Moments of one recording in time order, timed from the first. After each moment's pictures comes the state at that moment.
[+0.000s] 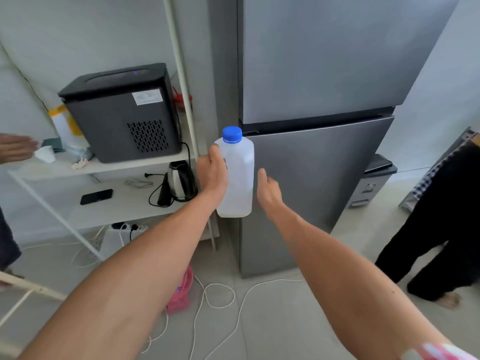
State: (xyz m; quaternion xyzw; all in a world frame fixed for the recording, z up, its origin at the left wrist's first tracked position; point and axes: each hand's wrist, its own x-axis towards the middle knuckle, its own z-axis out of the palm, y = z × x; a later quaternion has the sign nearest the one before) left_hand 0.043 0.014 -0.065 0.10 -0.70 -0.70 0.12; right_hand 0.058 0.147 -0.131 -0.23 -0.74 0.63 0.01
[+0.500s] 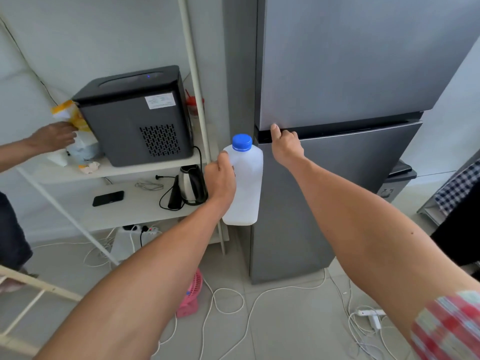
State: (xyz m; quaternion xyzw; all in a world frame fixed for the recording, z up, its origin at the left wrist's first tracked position) left_hand 0.018 -0.002 -0.073 0.10 -0.71 -0.69 0.11; right_hand -0.058 0.173 -0.052 -0.12 -0.91 0.39 0.09
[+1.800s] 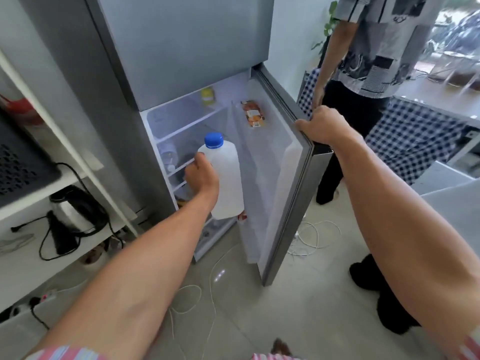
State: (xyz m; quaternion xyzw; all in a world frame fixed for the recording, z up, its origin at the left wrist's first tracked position) left_hand 0.073 0.115 -0.131 0.01 -0.66 -0.74 -0.10; right_hand 0.219 0.352 -0.012 -0.41 -0.89 0.14 0.12
